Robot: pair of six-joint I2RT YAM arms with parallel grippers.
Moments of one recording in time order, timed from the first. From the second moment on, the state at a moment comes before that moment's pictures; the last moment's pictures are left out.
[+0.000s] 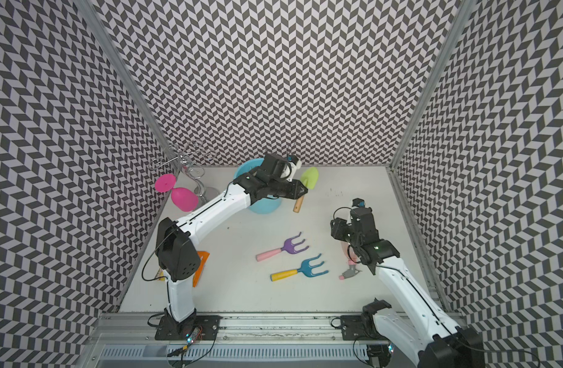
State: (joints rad) left arm -0.65 1.92 1.87 -0.56 0.28 -0.39; right arm 0.28 0.98 0.69 -0.36 -0.07 0.52
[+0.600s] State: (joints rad) left arm -0.36 1.87 1.70 -0.16 0.10 -0.38; right arm 0.31 1.02 0.70 -0.34 -0.14 0.50
